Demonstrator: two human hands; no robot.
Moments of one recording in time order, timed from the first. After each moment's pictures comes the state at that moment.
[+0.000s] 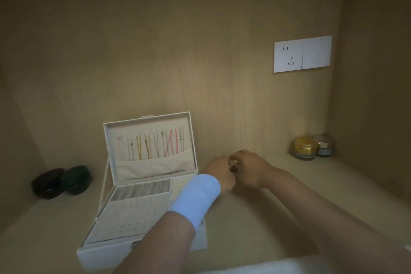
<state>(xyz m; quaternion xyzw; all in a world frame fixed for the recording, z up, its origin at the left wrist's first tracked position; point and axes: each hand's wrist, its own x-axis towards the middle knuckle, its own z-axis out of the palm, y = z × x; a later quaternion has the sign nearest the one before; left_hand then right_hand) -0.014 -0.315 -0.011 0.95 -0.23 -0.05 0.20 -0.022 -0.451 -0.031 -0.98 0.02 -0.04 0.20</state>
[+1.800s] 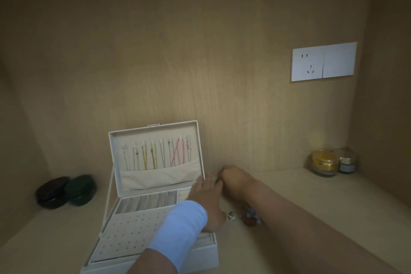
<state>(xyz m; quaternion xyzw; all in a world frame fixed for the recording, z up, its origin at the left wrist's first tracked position) 0.005 -0.264 -0.030 0.96 -0.25 -0.09 0.01 0.074 -0.414 -0.065 -0.99 -0.09 -0.03 0.08</state>
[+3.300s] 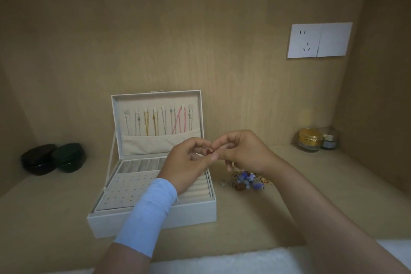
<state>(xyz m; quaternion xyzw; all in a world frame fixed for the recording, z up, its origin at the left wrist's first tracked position) -0.012 -0.228 -0.033 0.77 -0.24 0.04 0.58 -0.044 -0.406 -0.010 -0.81 -0.09 -0.06 0.57</state>
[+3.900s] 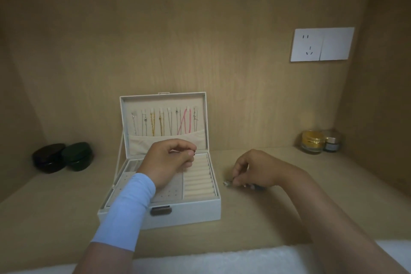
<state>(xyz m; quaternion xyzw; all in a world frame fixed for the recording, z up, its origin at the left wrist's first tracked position) -0.018 -0.182 -0.014 0.76 -0.17 0.02 0.62 -0.047 -0.433 -0.029 -0.95 -0.03 0.05 0.32</state>
